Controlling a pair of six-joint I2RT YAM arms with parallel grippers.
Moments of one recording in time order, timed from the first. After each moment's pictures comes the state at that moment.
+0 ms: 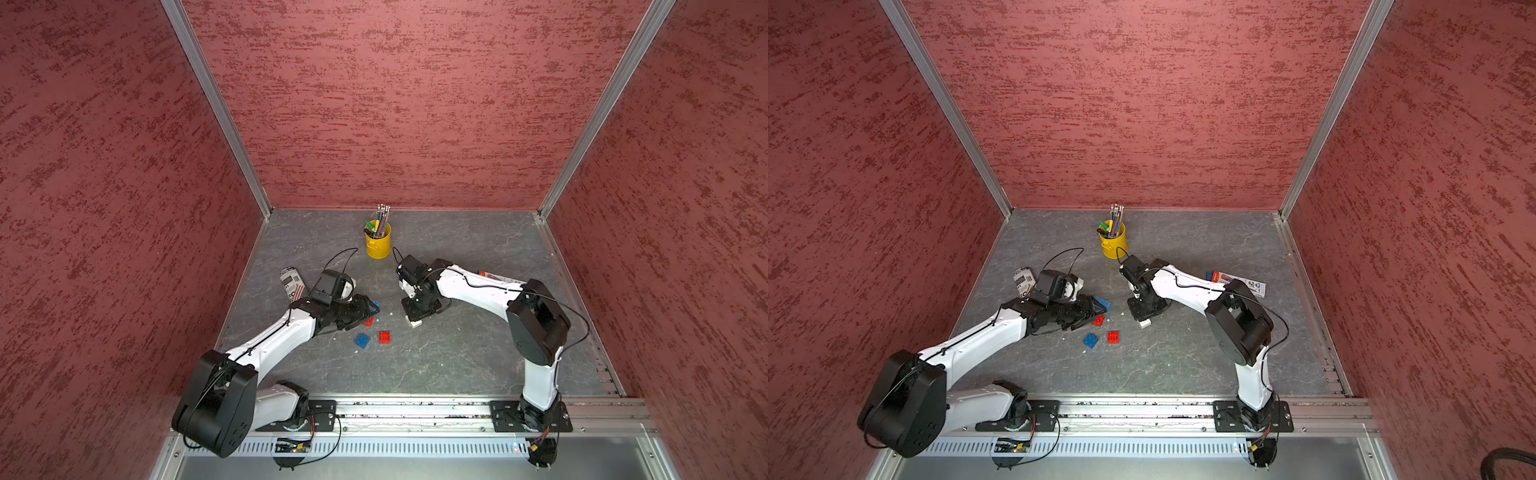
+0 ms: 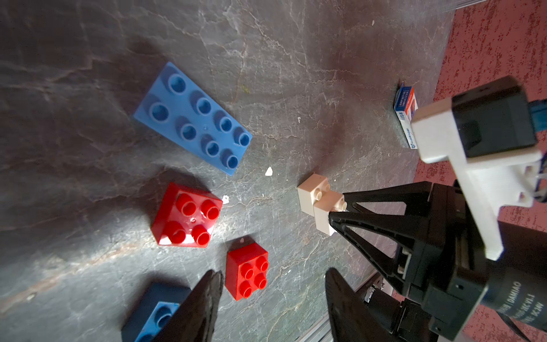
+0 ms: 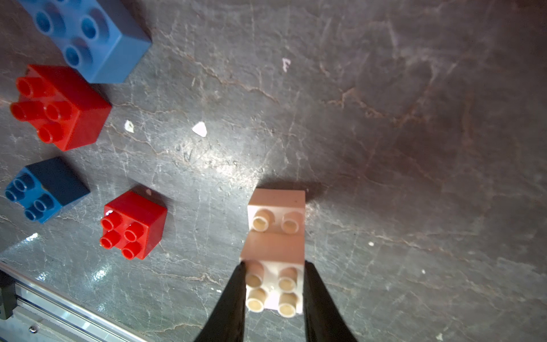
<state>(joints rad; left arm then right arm) -0.38 1.24 0.63 -0.34 0.47 -0.79 0.78 1.94 1.43 -0.91 -0.14 0.35</state>
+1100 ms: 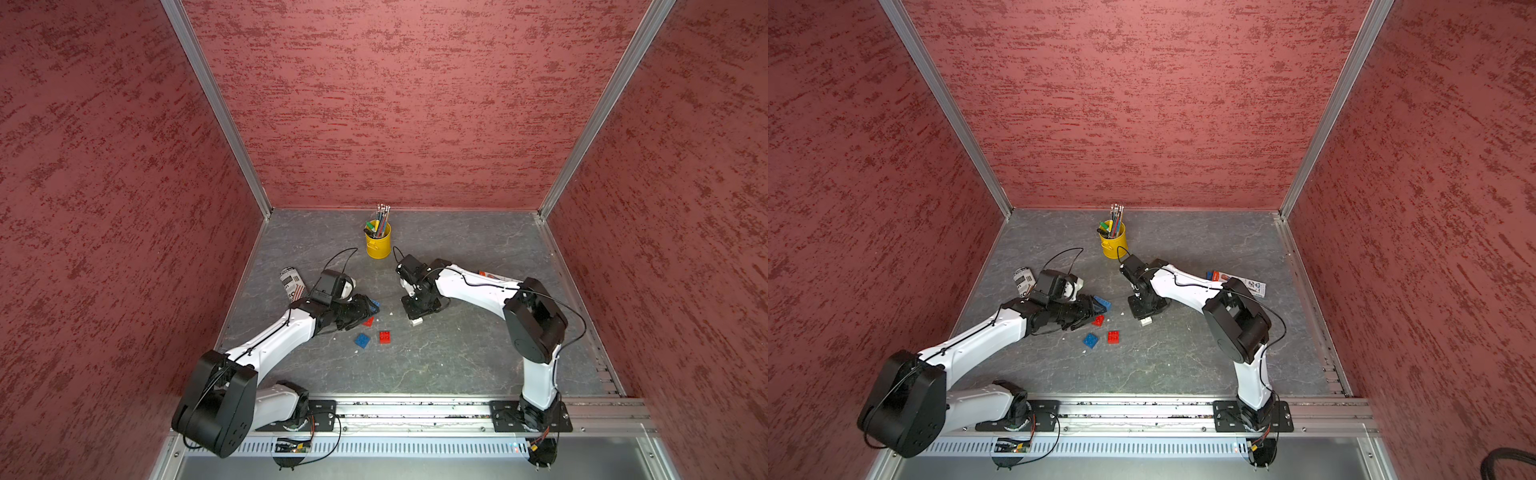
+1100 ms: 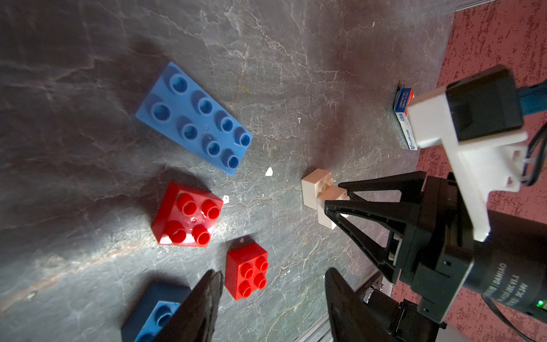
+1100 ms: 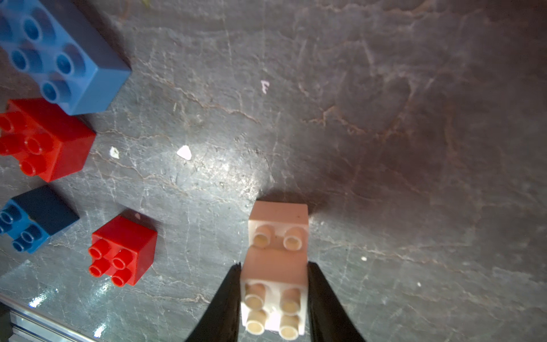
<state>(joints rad) -0.38 1.24 0.63 -0.34 0.47 -0.80 0.77 1.95 1.43 -0.88 -0.11 0.39</state>
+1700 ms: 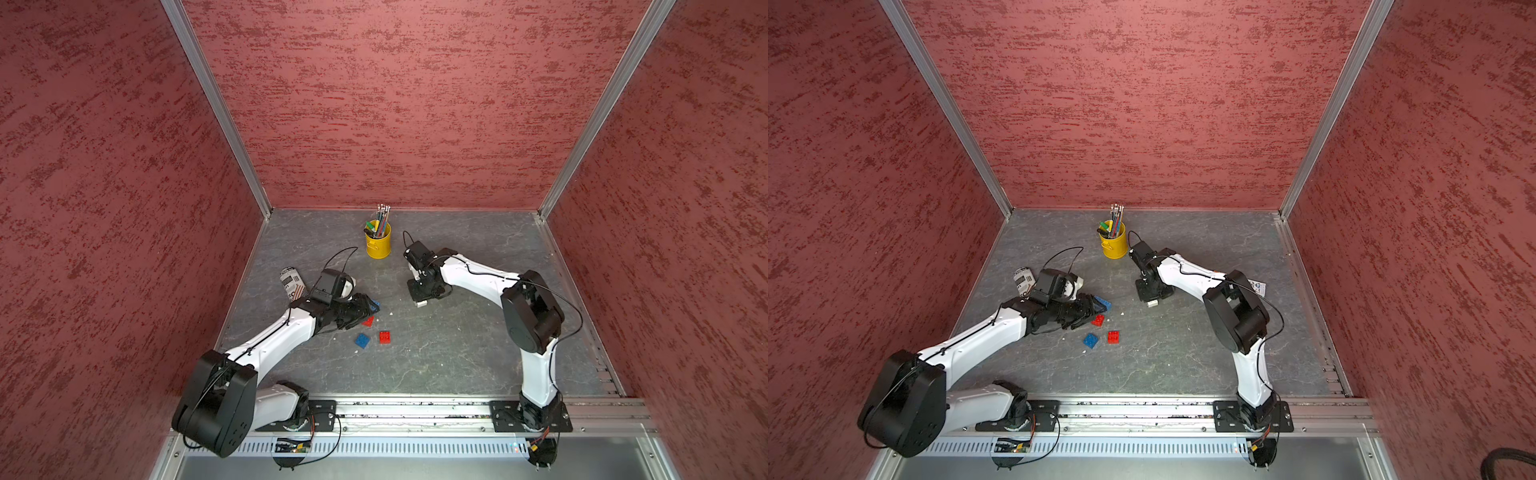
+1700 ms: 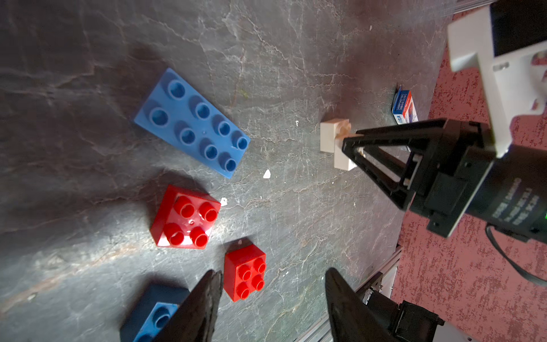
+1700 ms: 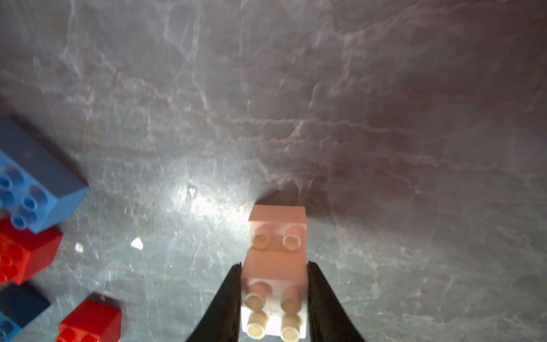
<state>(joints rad) -0.38 1.24 0.65 -0.35 0.47 -0.80 0.65 2.02 1.52 -0.82 -0.02 0.37</state>
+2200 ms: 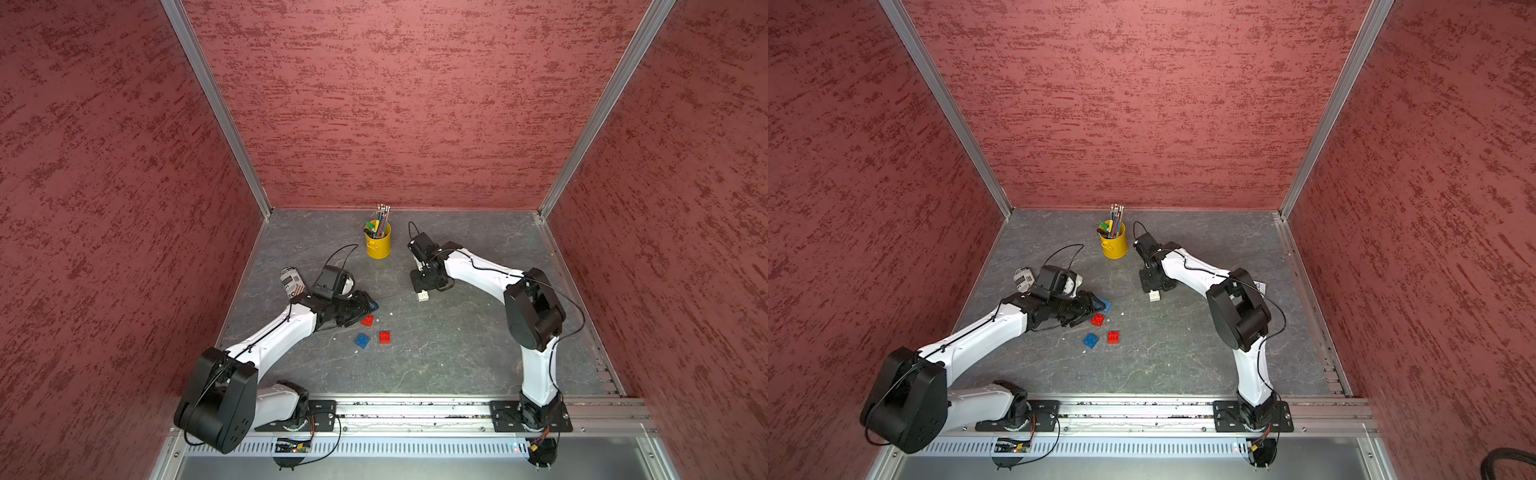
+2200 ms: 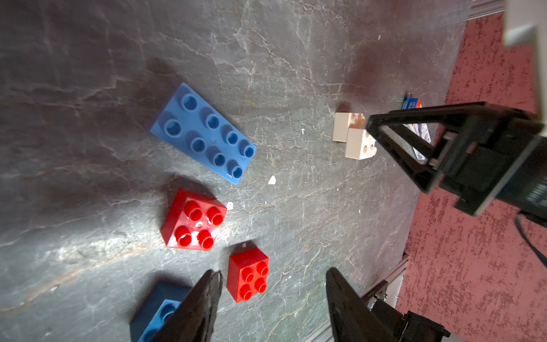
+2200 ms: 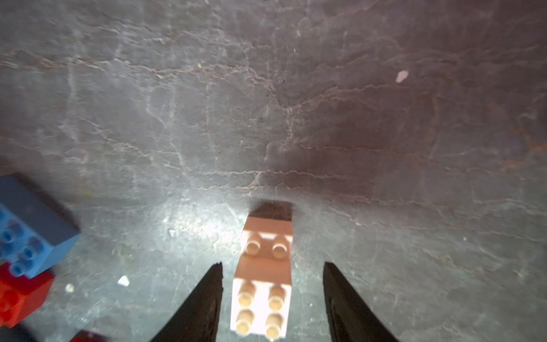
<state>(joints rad) -0.38 1.28 0.70 -0.42 0.42 -0.80 0.63 1.97 1.53 -0.80 0.03 0.36</state>
